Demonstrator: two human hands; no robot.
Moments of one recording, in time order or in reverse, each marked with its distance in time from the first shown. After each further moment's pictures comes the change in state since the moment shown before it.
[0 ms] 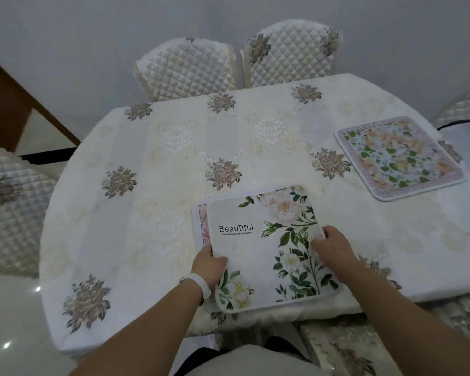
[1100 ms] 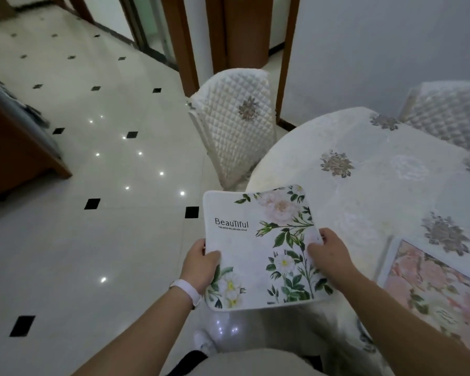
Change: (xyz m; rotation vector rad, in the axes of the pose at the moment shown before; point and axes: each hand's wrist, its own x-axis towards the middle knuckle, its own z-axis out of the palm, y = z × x) left_hand -0.183 -0.255 -0.242 -0.744 0.743 -0.127; right_hand -0.211 -0.141 0.317 -0.415 -0.526 -0.574
